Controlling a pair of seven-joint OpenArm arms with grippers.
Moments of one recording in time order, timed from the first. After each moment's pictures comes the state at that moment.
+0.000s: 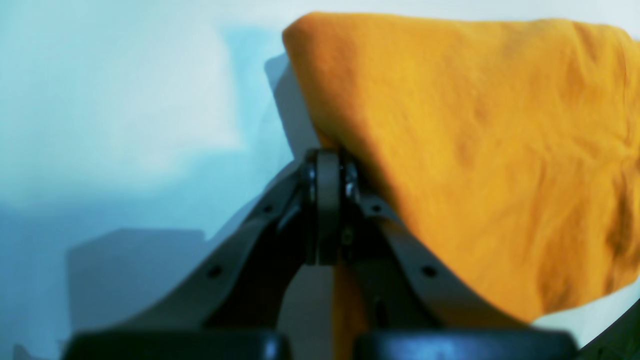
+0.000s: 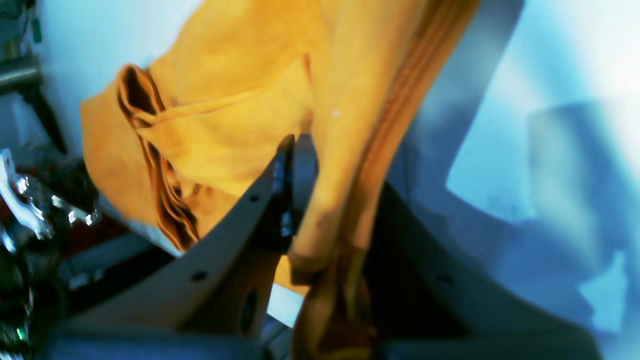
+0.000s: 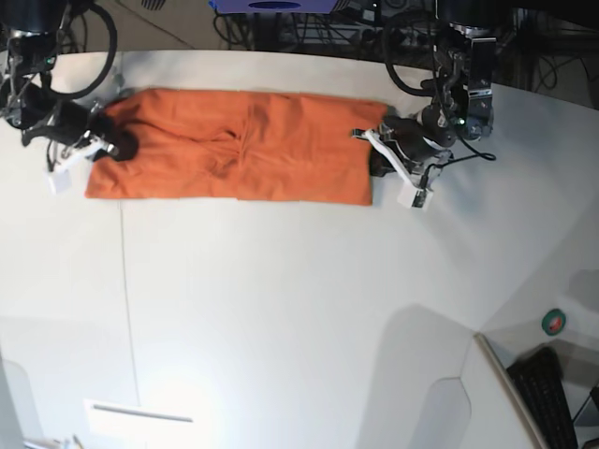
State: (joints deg) left arm 10.3 -8.8 -4.6 74.3 -17.3 -25.6 33.0; right arm -9.5 12.6 22.3 66.2 51.3 24.1 -56.9
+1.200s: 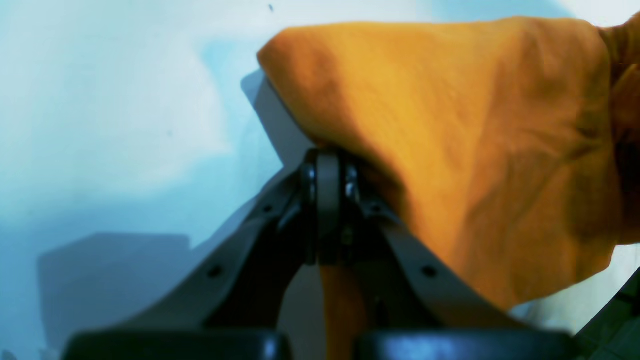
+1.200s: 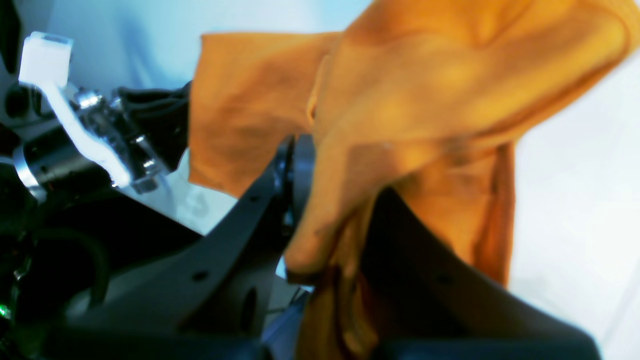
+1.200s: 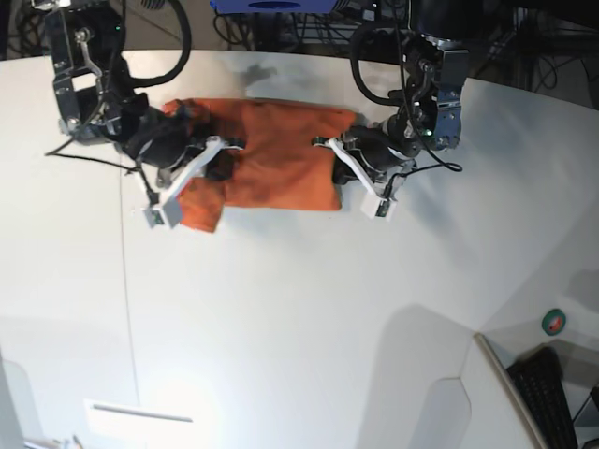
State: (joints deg) left arm 6.8 -4.0 -1.7 70.7 -17.3 -25.6 32.9; right arm -15.2 8.9 -10.1 103.6 35.6 -1.1 -54.9
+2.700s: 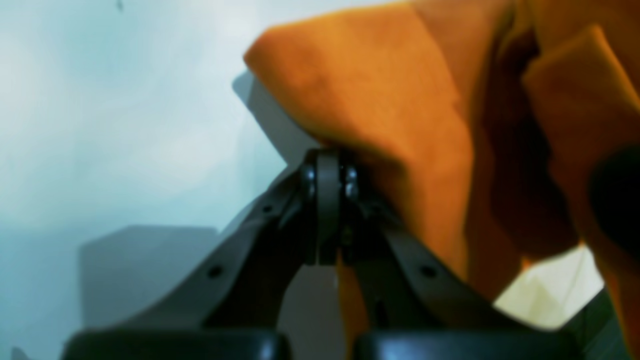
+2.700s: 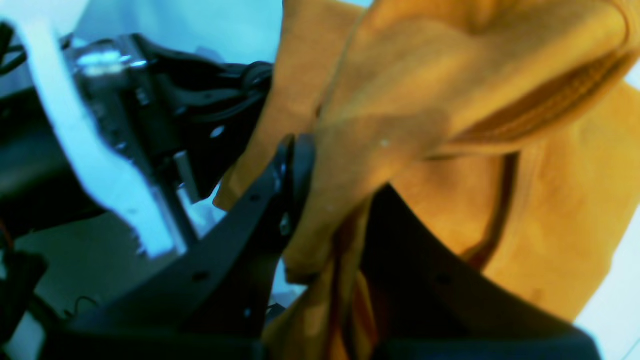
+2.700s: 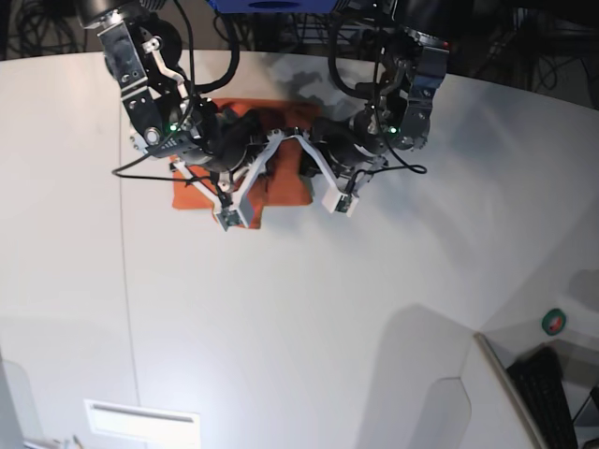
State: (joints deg) left arm 7.1 -4.1 9.8 73.1 -17.4 -18.0 33.4; right arm -9.5 3.2 -20.9 95.2 18.6 -0.9 -54.7
